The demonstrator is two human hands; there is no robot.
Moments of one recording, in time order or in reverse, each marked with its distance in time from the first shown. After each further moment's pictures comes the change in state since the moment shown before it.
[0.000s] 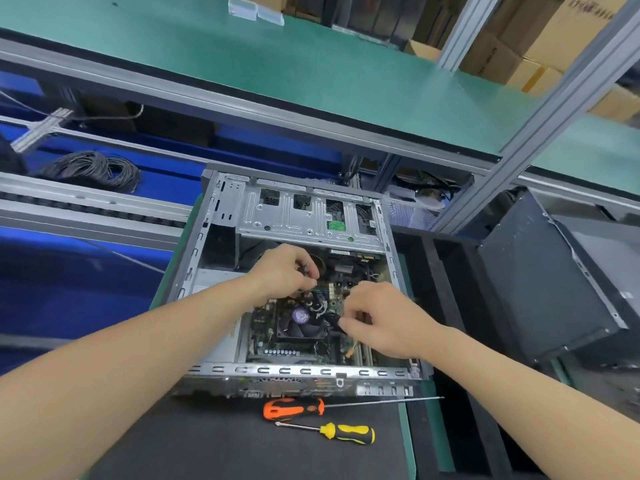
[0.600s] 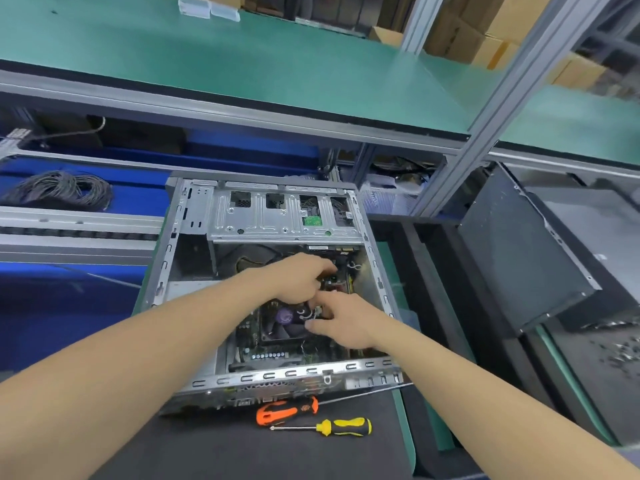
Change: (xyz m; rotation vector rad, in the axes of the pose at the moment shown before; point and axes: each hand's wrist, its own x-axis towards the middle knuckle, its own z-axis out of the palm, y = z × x) left_hand 0.035 0.030 0.032 0.763 -0.359 0.323; right_hand 0.022 0.000 0.041 0.322 -0.217 0.440
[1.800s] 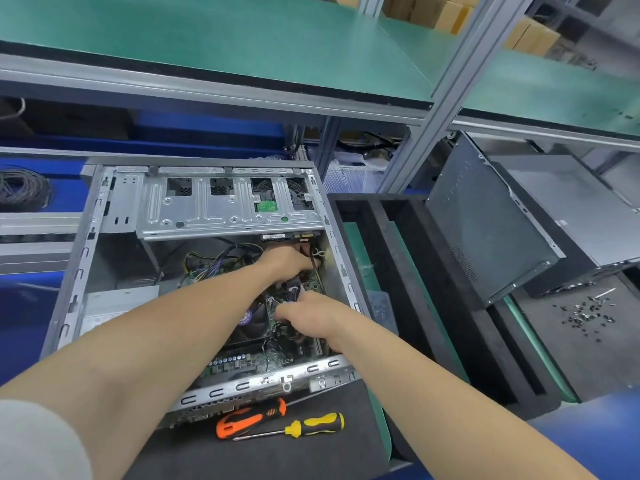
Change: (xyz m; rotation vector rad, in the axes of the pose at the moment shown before) left_hand 0.111 -0.005 0.055 -0.372 0.082 -0.402; right_hand 0.017 0.011 0.017 0.557 -0.009 0.414
